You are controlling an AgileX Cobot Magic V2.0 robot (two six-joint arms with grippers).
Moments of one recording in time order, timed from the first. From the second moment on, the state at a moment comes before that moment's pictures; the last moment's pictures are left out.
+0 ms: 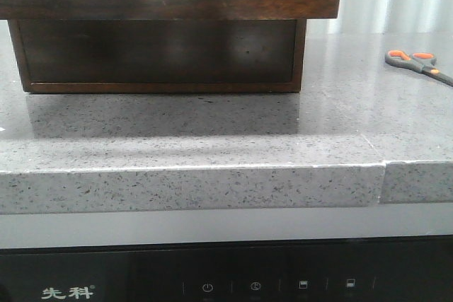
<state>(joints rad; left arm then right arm) -0.40 0.61 -0.99 -0.20 0.87 0.20 -0.02 1.17 -1.14 -0.02 0.78 0.00</state>
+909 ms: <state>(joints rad) -0.40 0.61 -0.99 -0.20 0.87 0.20 -0.06 1.99 -1.79 0.06 1.04 -0.10</state>
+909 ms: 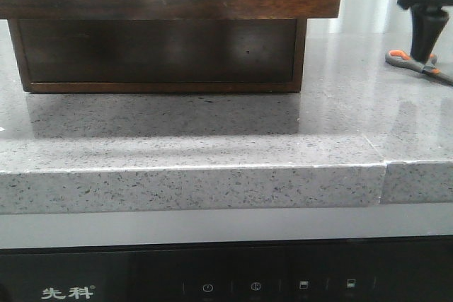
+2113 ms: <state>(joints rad) -0.40 0.61 -0.99 -0.20 0.87 0.20 -0.06 1.94 -1.85 0.05 1.06 -0.10</state>
